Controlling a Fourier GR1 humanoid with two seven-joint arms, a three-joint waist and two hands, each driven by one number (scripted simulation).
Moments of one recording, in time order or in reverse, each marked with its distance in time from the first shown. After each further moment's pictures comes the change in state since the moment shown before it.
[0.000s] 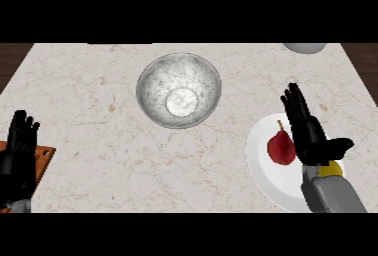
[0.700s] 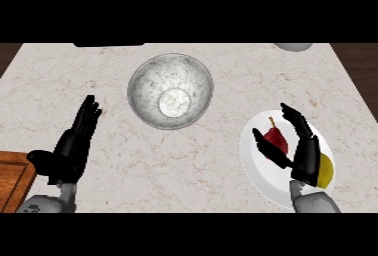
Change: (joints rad) left arm -0.145 -0.078 -0.211 -0.022 -0.048 -0.091 0.136; right arm 0.100 0.067 0.071 -0.050 0.359 -0.499 0.086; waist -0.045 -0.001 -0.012
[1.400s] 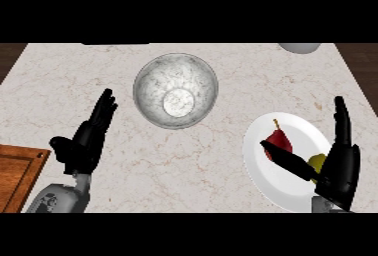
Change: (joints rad) left arm -0.077 -0.053 -0.028 0.030 -0.037 -0.017 0.064; right arm 0.093 -0.048 0.040 -0.436 0.543 -0.020 0.611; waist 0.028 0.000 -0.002
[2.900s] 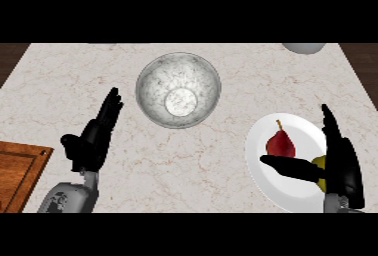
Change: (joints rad) left arm -0.003 -0.115 0.080 0.008 -0.128 -0.082 0.027; right arm -0.009 0.077 -0.121 -0.059 -0.121 0.433 0.292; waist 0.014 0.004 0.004
